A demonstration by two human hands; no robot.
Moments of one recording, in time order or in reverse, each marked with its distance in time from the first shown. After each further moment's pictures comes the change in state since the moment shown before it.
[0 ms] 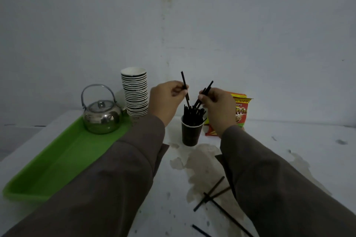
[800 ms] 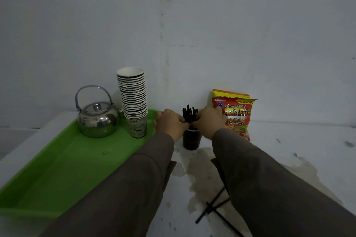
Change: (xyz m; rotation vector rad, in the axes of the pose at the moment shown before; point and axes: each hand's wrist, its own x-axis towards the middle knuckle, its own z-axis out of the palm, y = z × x) left_hand -0.013 -0.059 0.036 0.615 -0.228 -0.334; right_hand 0.020 0.042 0.033 -0.837 -0.360 0.151
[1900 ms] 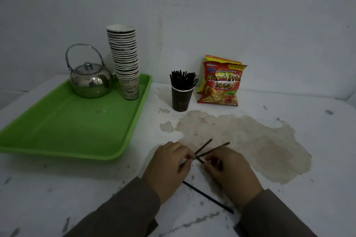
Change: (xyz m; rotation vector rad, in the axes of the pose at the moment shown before) left_hand -0.196 -0.036 0.028 -0.149 -0.114 0.512; right_hand -0.194 0.104 0.032 0.134 -0.098 -0.253
